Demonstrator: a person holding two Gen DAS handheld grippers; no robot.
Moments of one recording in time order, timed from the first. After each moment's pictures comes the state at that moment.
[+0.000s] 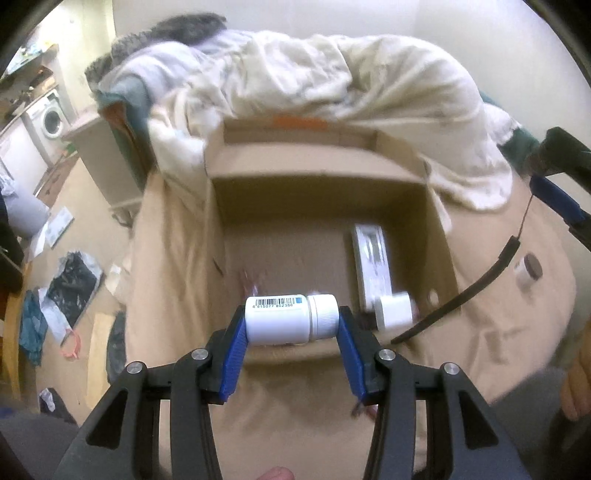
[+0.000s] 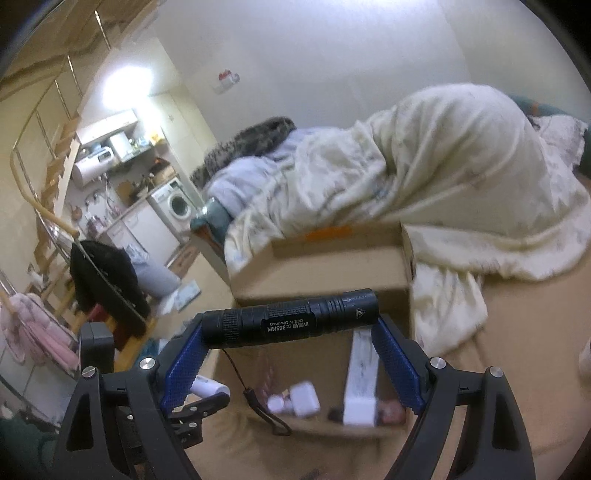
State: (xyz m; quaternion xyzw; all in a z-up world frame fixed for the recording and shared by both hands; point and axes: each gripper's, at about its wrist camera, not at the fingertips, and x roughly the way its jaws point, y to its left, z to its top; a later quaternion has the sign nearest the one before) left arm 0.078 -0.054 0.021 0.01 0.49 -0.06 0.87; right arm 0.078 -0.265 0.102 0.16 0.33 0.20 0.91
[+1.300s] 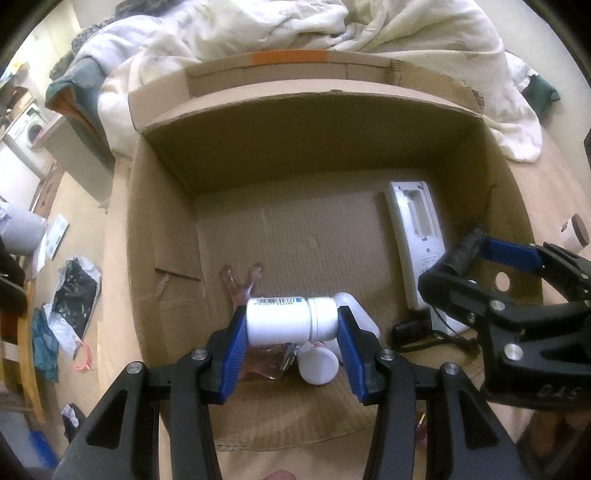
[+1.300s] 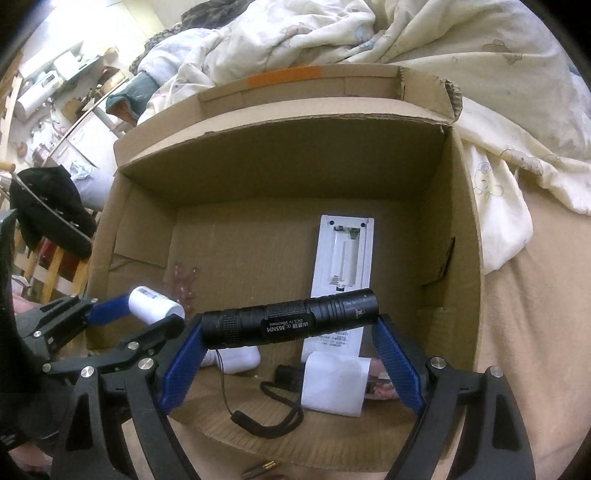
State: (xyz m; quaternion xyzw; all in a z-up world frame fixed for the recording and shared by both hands) left arm 0.138 -0.079 -0.076 0.08 0.55 -0.06 0.83; right arm 0.137 -0.216 -0.062 0.08 0.54 0.14 0.83
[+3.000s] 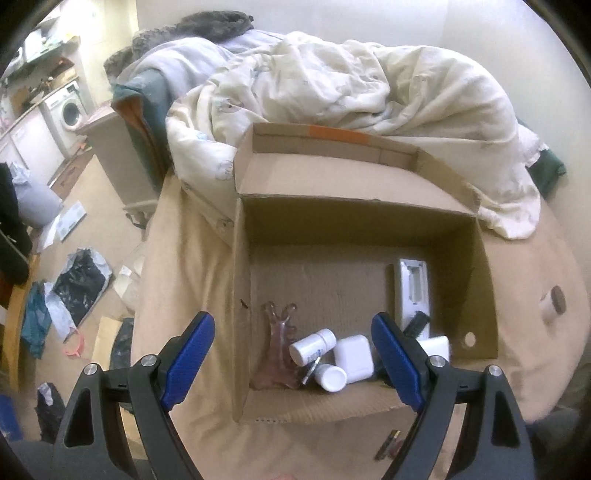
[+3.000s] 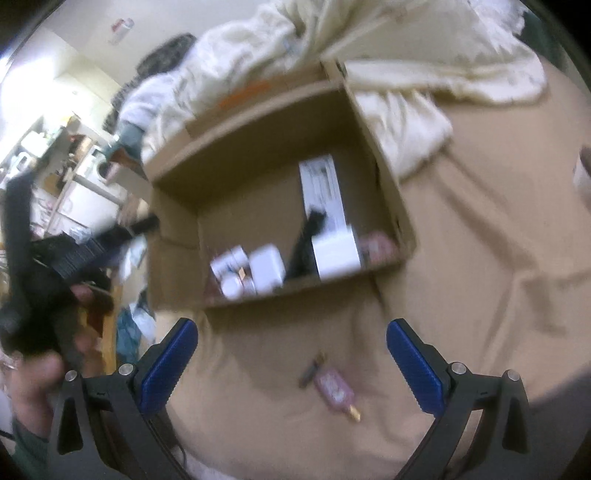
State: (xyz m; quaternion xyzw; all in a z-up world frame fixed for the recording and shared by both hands) left arm 0.120 -0.035 -0.004 -0.01 0.48 -0.03 0.88; right arm 0.024 -0.237 -0.038 0.21 0.56 0.07 0.80
